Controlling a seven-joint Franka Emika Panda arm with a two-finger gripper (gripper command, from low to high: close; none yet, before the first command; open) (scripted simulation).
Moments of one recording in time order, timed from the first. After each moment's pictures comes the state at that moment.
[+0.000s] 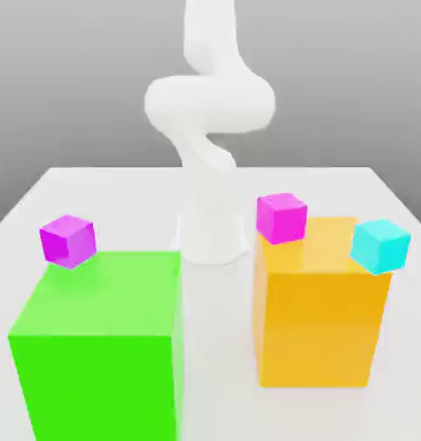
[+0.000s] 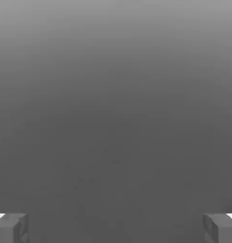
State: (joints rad) arm -0.05 -0.72 -0.03 -2.33 -0.01 2.27 0.82
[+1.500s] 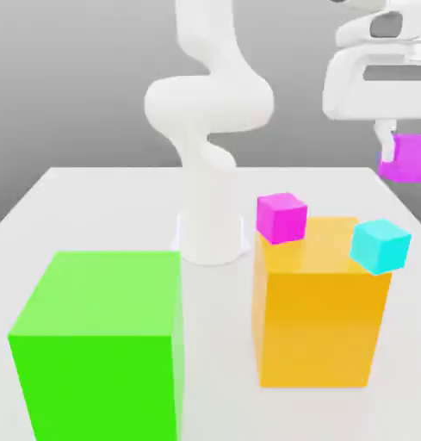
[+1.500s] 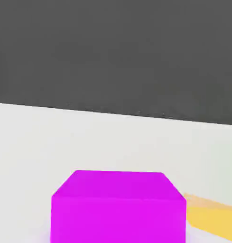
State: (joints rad) arm 0.25 -0.41 0.45 -2.39 0.07 2.22 1.21
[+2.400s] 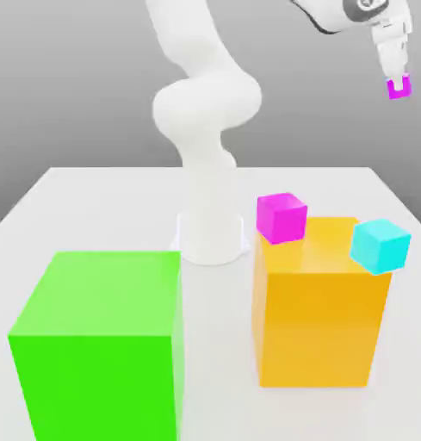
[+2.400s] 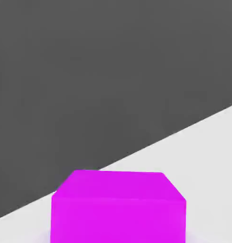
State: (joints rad) arm 0.89 -0.48 1.32 -2.29 0.29 2.35 1.59
